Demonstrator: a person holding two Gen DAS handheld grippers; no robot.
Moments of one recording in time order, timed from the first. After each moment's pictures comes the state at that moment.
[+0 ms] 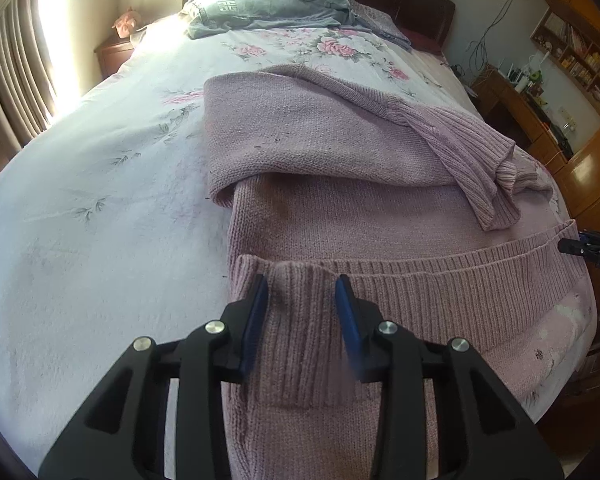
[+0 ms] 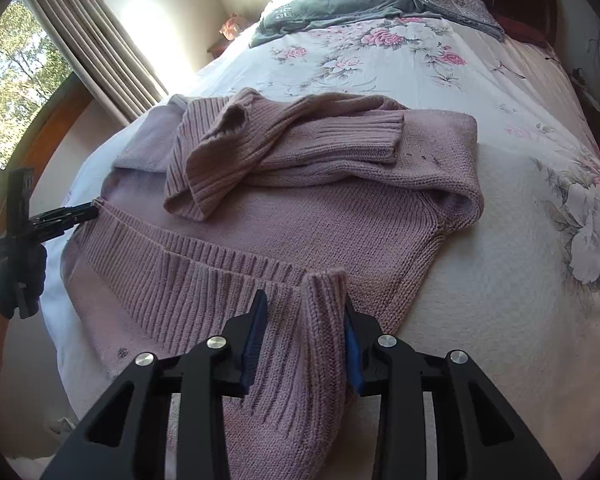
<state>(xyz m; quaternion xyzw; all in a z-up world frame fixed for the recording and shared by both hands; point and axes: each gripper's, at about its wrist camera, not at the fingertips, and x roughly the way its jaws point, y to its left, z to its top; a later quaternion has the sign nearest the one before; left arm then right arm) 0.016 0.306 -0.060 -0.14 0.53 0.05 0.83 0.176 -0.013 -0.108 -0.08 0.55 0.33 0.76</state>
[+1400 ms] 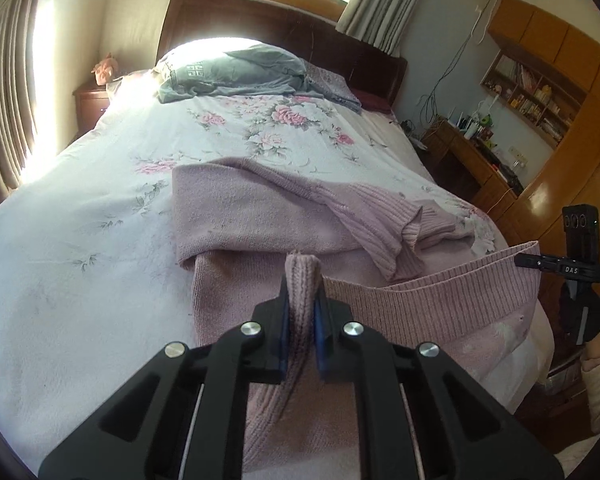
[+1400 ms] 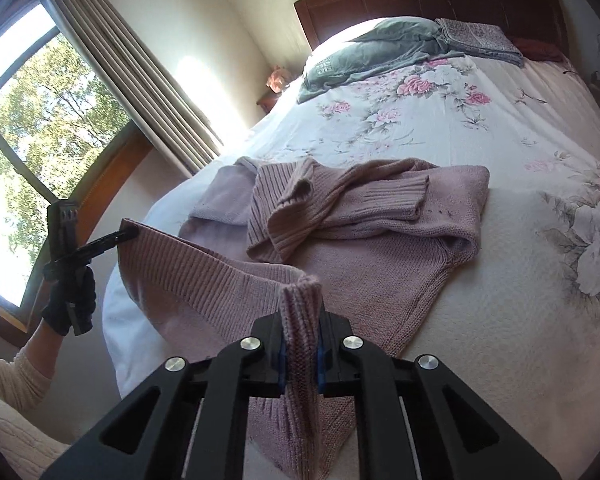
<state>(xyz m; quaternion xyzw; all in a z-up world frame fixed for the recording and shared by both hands) -0.010 0.292 0.029 -0.17 0.41 -0.01 0.90 0.157 -0.050 -0.036 0.02 0.47 0.42 0.78</state>
